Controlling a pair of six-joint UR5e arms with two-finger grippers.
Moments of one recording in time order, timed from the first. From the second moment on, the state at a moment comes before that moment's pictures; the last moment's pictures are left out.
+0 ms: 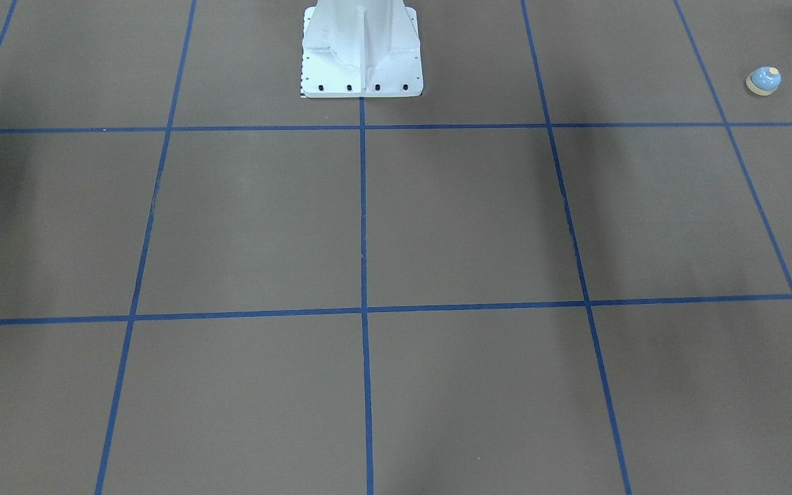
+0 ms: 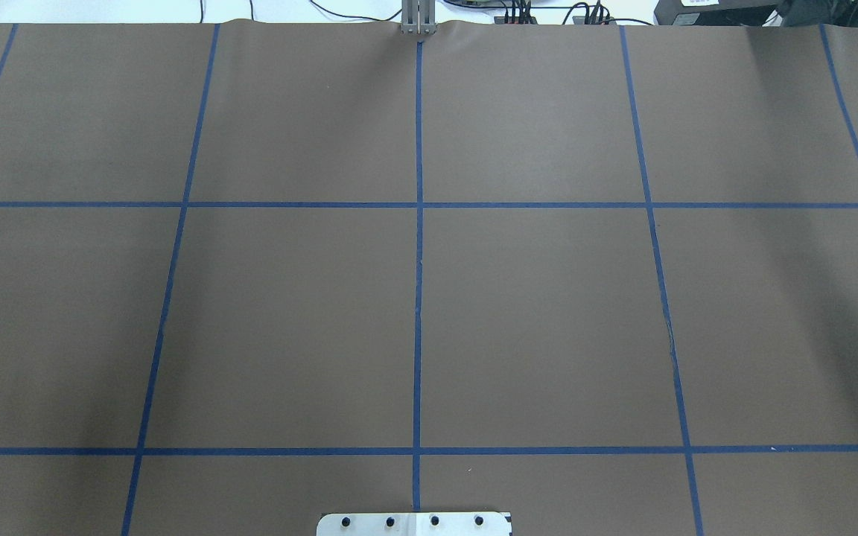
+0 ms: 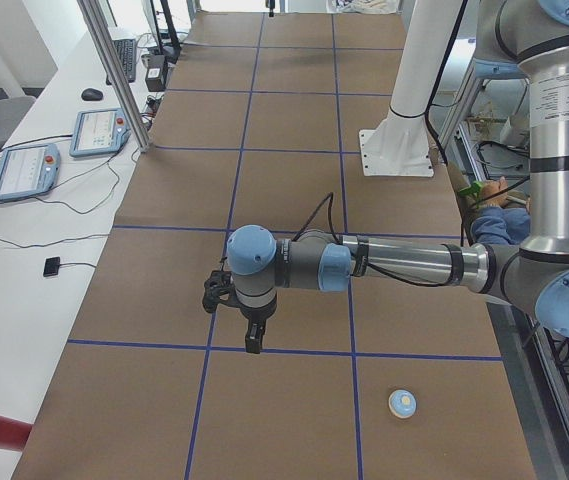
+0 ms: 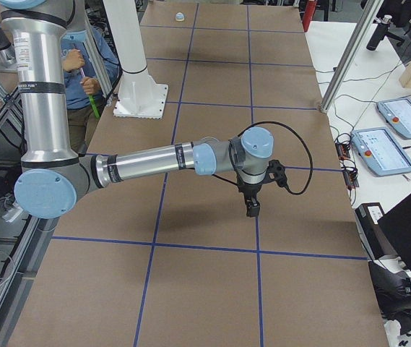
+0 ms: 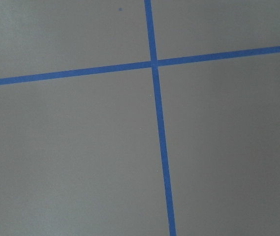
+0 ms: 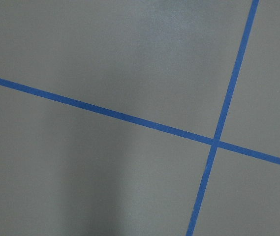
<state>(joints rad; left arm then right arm) -1.55 -1.45 -1.76 -1.54 -2.33 0.07 1.43 -1.52 1.74 -1.60 2.31 -0.04</state>
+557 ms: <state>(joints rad) -1.56 -1.44 -1.76 -1.55 -2.33 0.07 1.46 -1.58 1.75 -1.61 2.32 -0.04</state>
